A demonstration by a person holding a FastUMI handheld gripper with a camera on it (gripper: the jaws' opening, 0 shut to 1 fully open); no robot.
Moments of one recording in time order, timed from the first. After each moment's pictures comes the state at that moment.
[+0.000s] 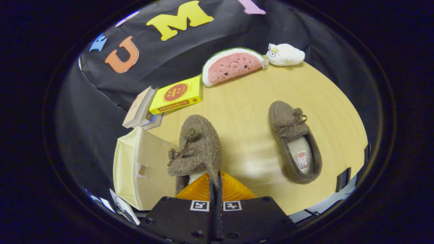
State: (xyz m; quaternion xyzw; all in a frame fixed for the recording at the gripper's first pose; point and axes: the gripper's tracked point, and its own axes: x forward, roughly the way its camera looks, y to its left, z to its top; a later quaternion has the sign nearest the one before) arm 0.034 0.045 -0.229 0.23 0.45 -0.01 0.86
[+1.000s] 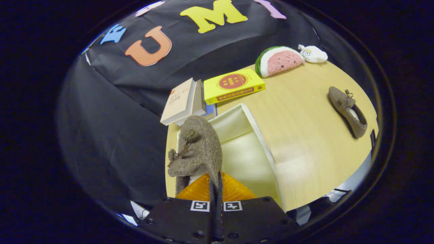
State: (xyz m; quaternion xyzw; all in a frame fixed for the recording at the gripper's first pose) arm 0.052 0.318 -0.207 0.27 0.45 0.00 0.85
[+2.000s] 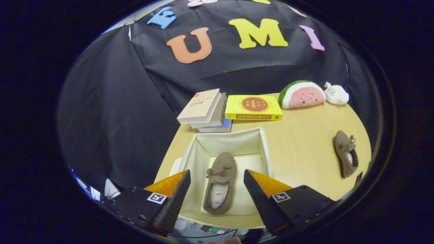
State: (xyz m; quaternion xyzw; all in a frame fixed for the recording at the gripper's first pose) arm 0.043 0.300 -0.152 0.12 0.35 0.08 0.92
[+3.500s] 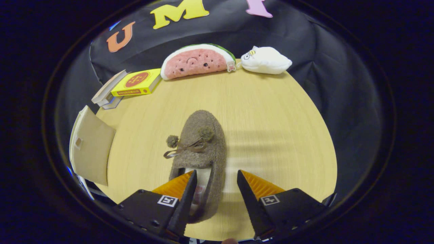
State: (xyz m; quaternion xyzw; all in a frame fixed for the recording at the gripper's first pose) arm 0.057 -0.170 -0.338 0.07 0.48 -0.03 0.87
